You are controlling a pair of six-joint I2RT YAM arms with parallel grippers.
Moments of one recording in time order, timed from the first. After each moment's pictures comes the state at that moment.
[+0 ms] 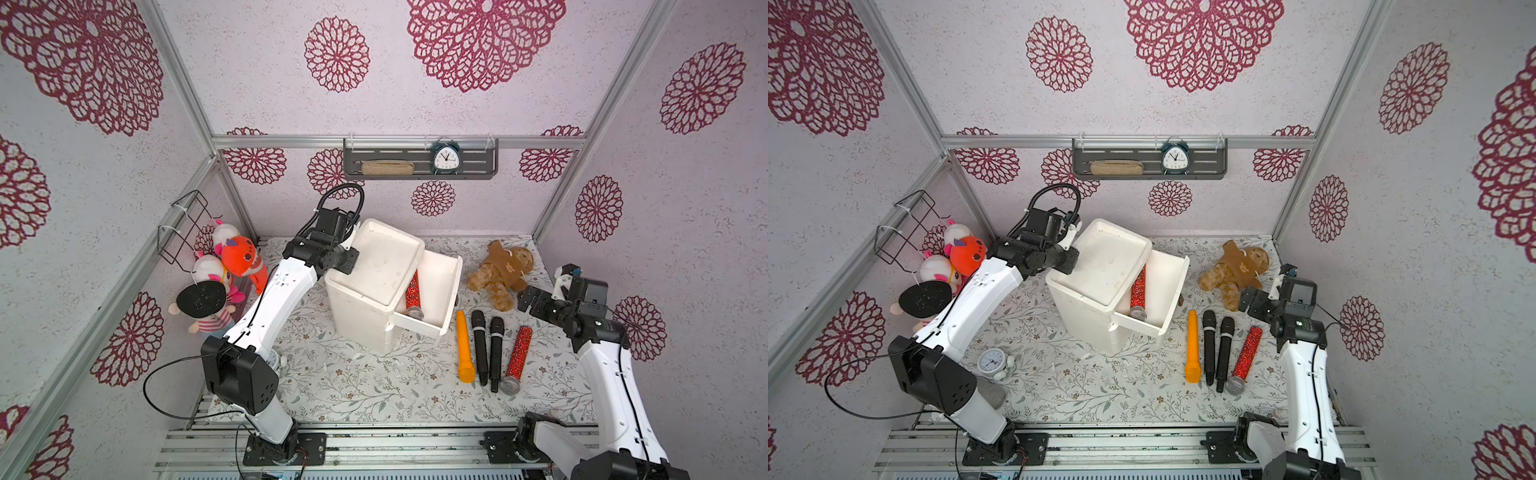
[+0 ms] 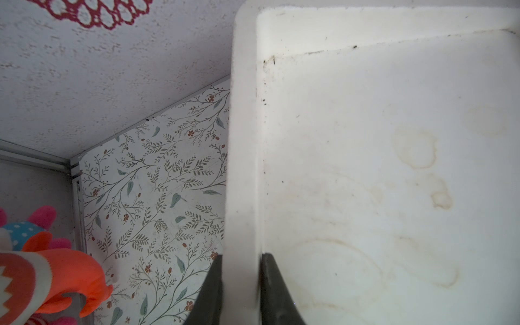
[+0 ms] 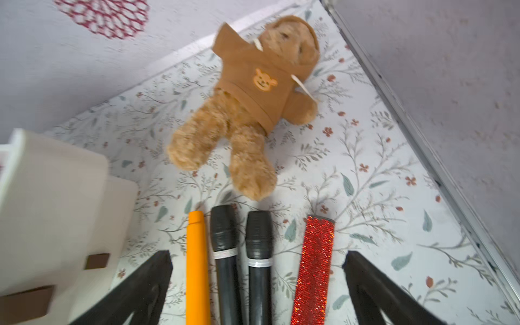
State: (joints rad) left arm -0.37 1.68 1.70 -0.85 -0.14 0.15; right arm -0.20 1.00 0.99 -0.70 -0.21 0.21
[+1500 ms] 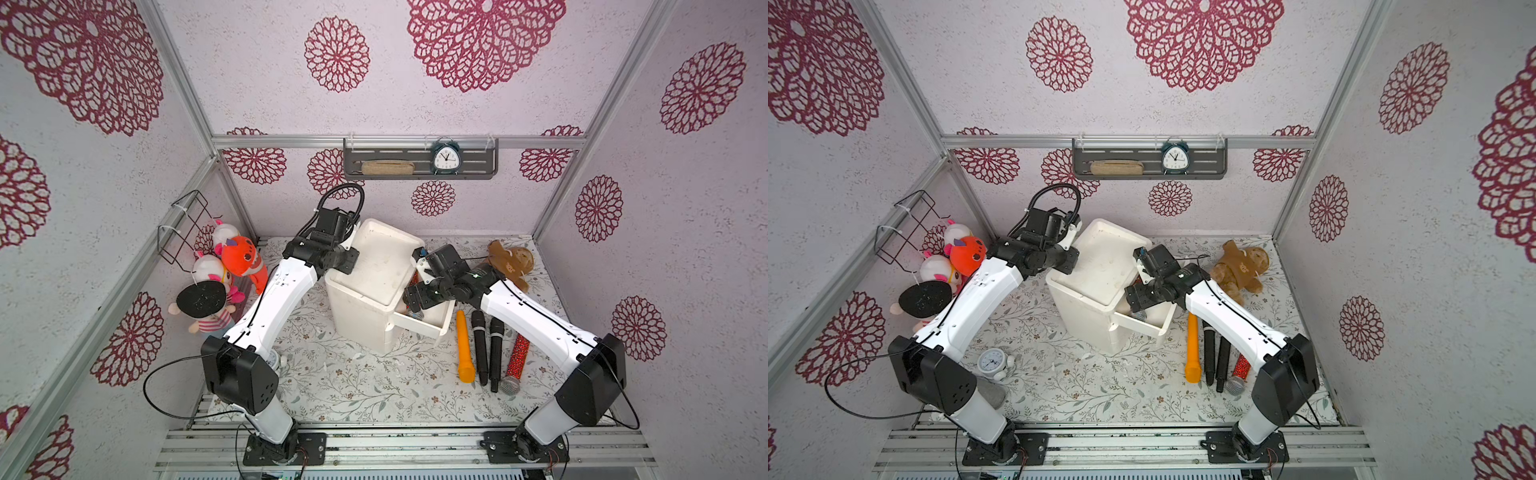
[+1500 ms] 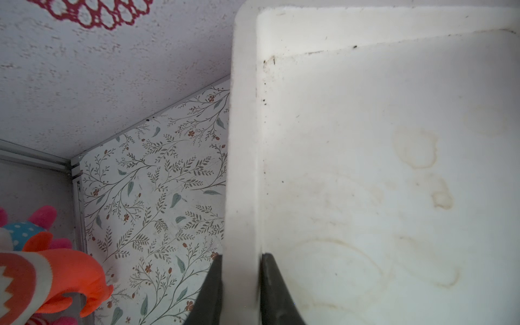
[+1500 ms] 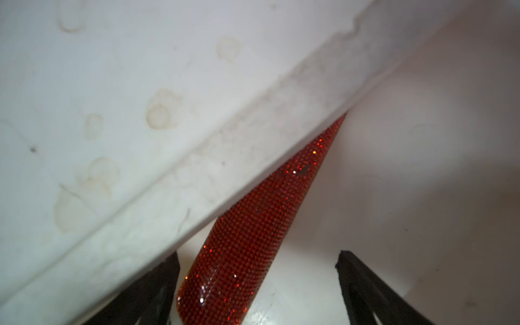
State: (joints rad) left arm -0.38 1.68 1.70 -0.85 -0.14 0.15; right arm 0.69 1.59 1.50 -0.81 -0.02 0.21
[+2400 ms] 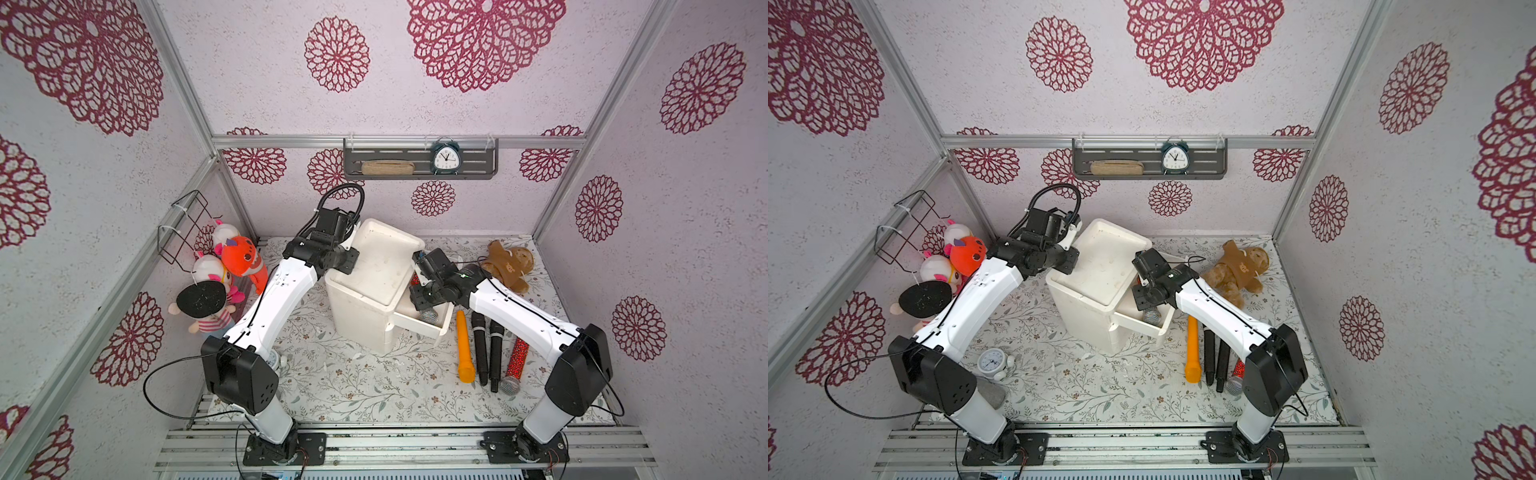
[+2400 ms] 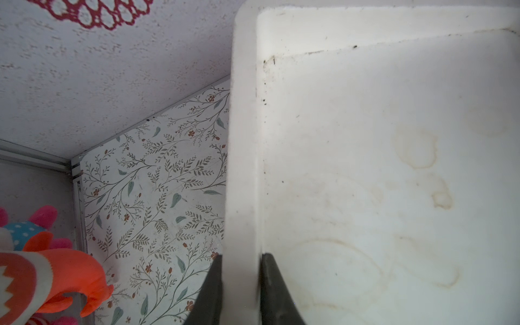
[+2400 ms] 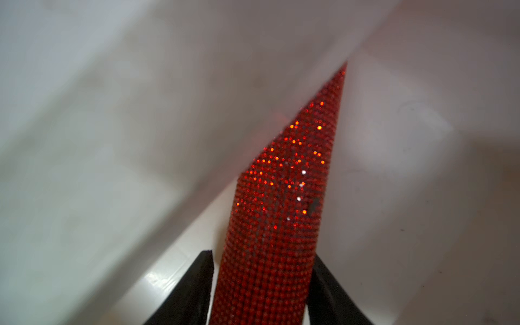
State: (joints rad) left arm -0.38 1.68 1.70 -0.85 -0.14 0.15; right arm 0.71 1.67 1.51 -0.83 0.10 0.30
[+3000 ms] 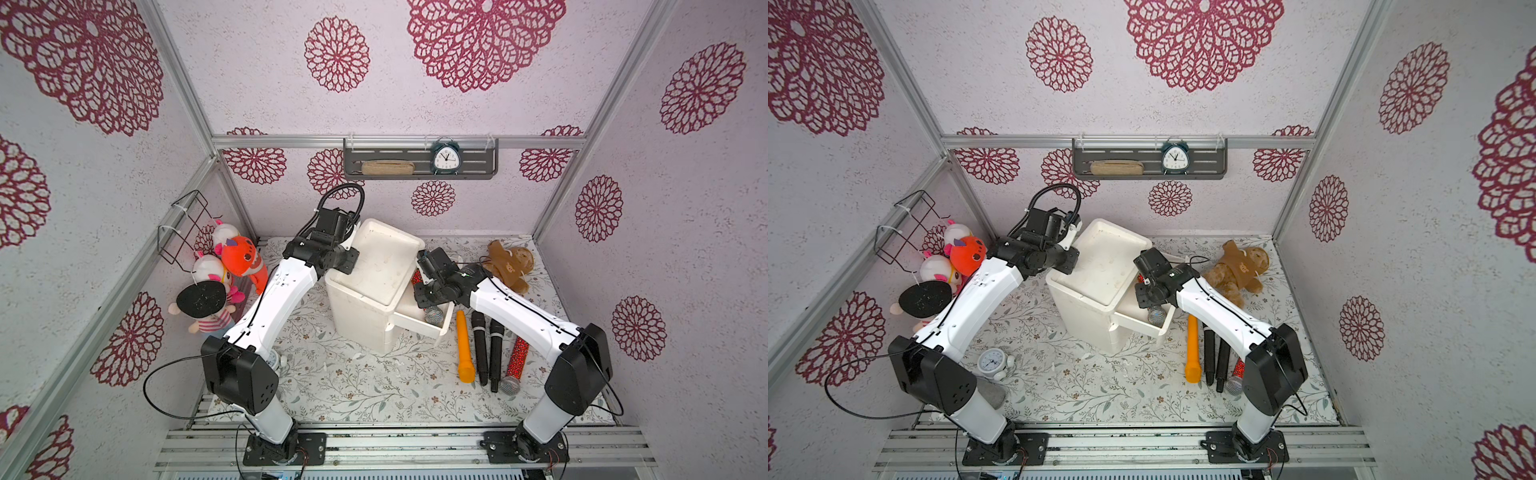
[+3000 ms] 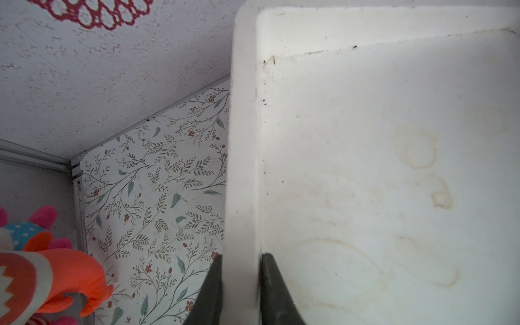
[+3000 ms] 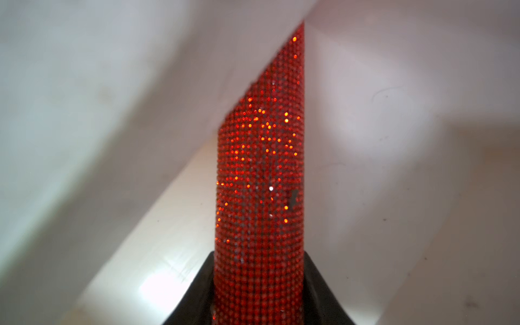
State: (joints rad) left arm -0.38 1.68 1.70 -0.85 -0.14 0.15; right arm 0.70 1.67 1.51 -0.84 0.13 0.36
